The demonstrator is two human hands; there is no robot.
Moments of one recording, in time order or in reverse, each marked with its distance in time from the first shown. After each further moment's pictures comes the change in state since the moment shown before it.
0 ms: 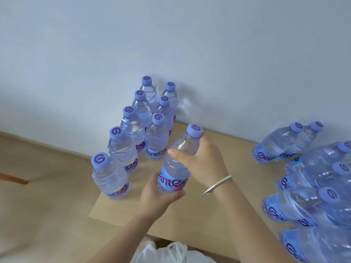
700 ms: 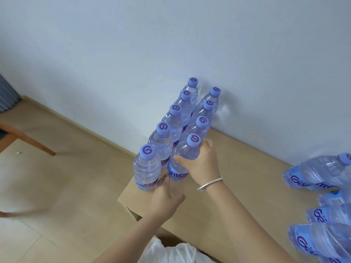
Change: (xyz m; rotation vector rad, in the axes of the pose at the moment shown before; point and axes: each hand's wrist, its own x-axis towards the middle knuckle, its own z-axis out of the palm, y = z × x) left_hand 0.004 -0.033 -0.040 0.230 0.068 -0.021; right_hand 0.023 -0.004 0.096 0.039 -0.015 -0.250
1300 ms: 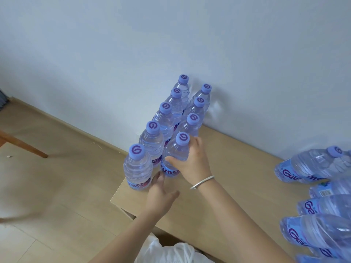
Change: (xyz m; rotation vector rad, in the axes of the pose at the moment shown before) left_hand 0.011 -0.003 0.009 -0.027 0.024 -0.050; right_hand 0.003 0.018 0.006 -0.011 -0.011 -0.157
